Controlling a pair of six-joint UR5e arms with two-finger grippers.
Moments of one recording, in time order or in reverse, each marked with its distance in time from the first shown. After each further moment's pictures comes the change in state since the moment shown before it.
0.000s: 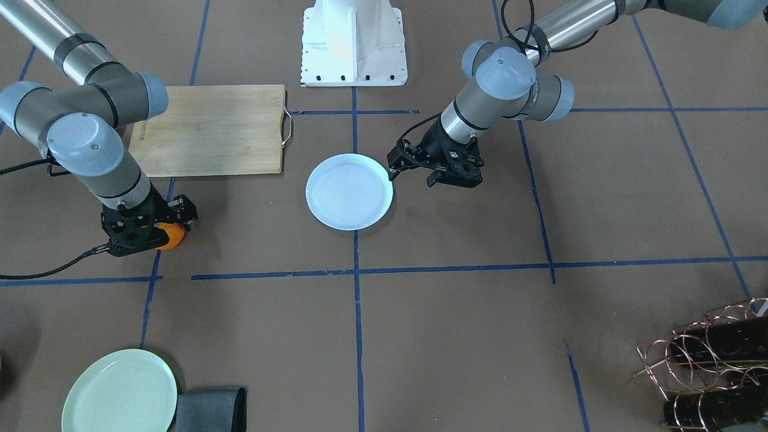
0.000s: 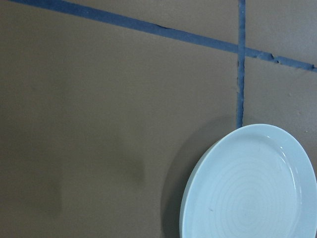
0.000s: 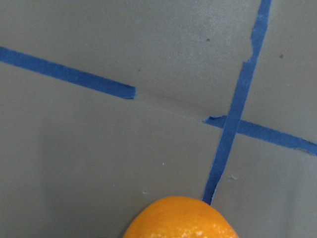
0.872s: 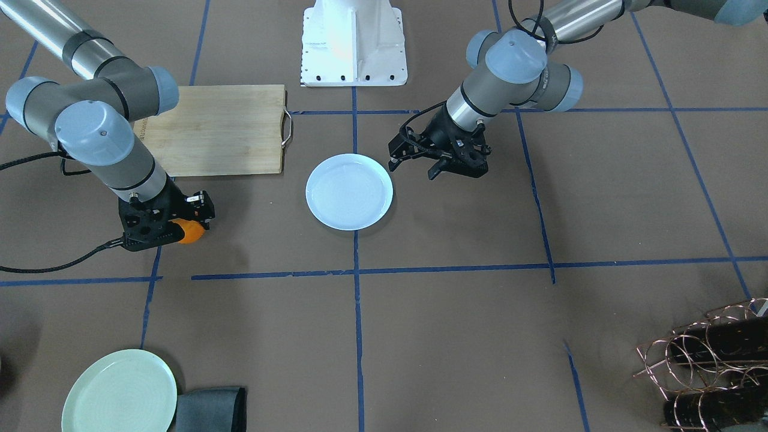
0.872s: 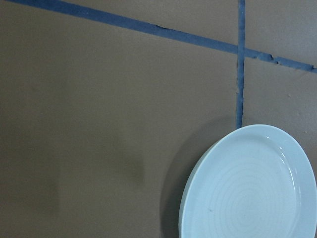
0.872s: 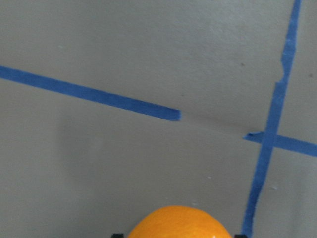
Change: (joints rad) left arm -0.022 0.052 -0.106 0.002 -0.005 0.008; right arm -0.013 0.086 0.044 -0.019 0.051 0.152
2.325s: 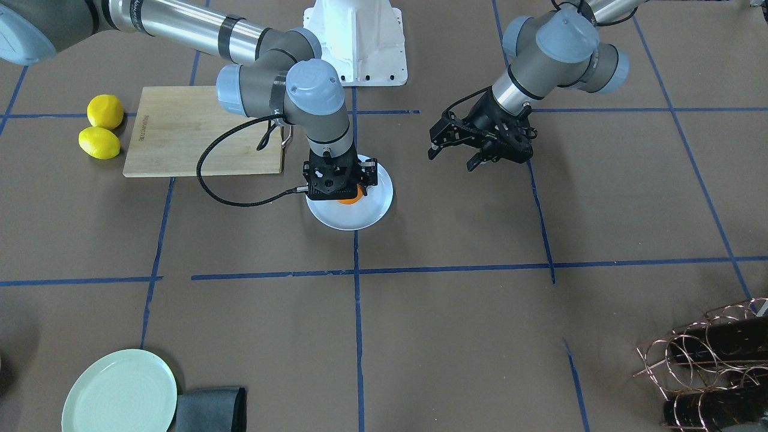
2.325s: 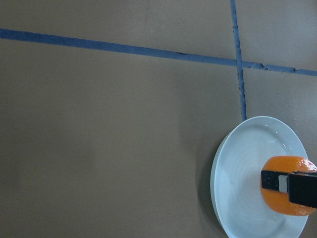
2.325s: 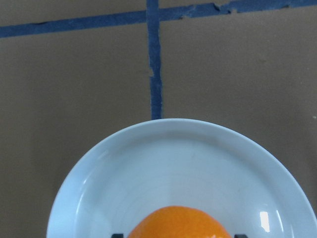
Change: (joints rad) left arm -0.033 0.135 -0.099 -0.002 -0.007 0.101; right arm -0.295 0.364 -0.188 0.000 -0.186 0.520
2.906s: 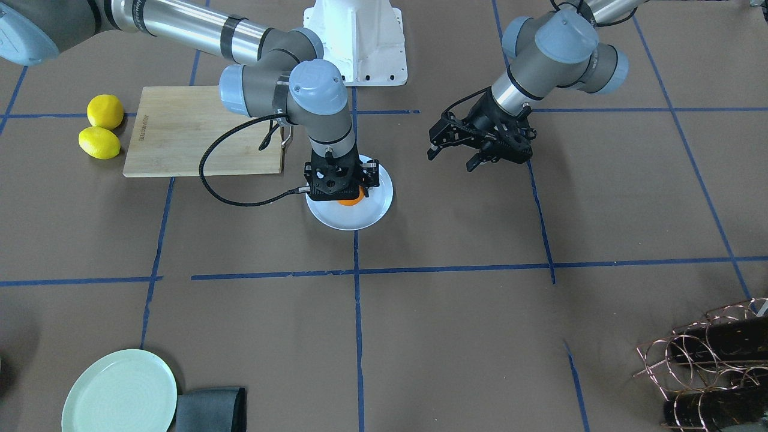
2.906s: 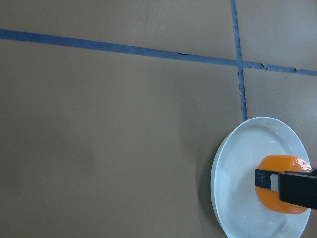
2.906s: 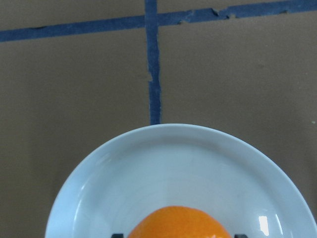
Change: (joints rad) left arm 0.000 -0.004 0.002 0.000 0.001 0.000; right arm -0.004 0.007 -0.007 -0.003 -0.013 0.002
